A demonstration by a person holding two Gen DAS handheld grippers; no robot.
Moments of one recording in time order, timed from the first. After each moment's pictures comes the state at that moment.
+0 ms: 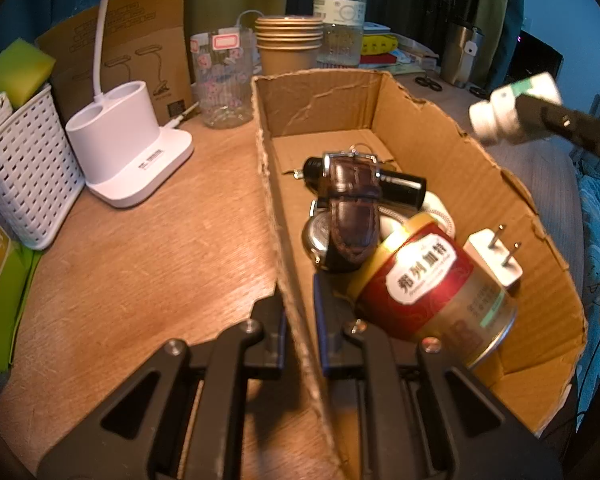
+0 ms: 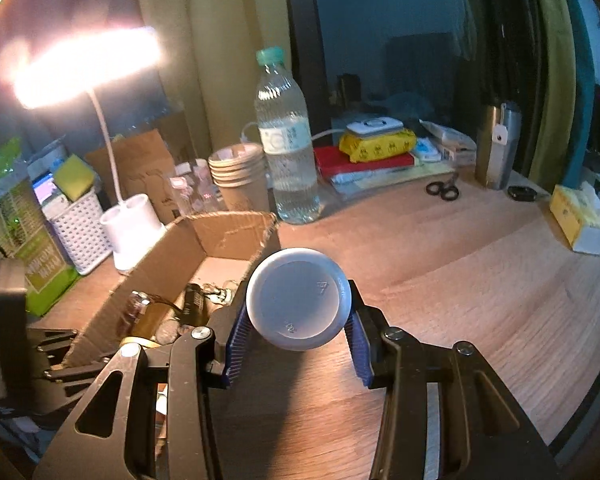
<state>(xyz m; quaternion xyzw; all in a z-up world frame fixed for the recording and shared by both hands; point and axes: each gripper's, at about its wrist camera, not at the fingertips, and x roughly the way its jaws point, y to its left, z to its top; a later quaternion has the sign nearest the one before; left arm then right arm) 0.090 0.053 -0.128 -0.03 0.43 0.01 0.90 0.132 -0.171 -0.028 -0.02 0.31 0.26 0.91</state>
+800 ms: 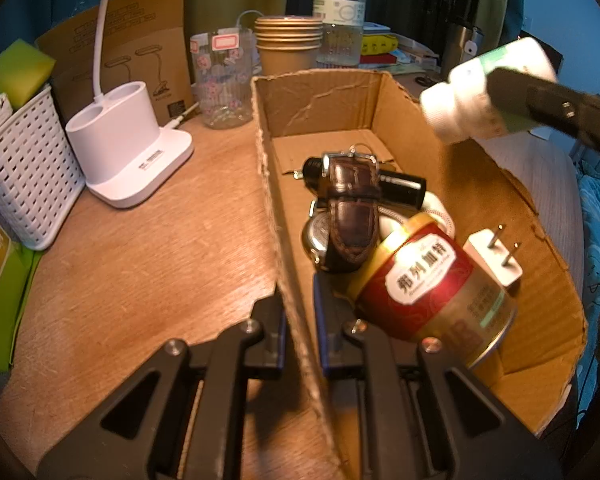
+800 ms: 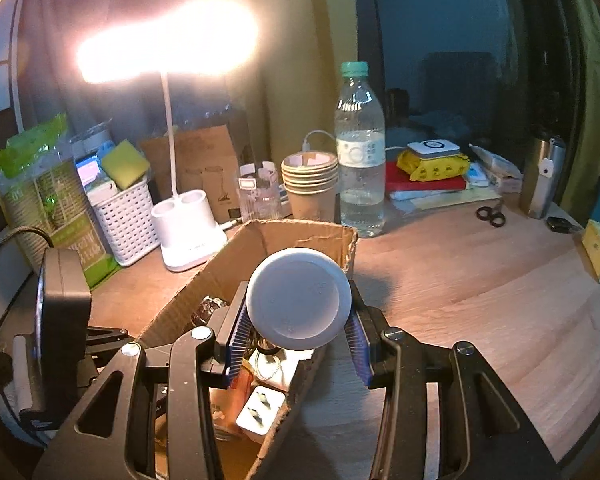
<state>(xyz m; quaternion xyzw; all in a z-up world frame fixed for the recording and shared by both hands) 0.089 0.052 -0.128 -0.03 0.43 0.01 0.90 0.115 -0.118 -0.028 -0.06 0.30 0.31 0.90</state>
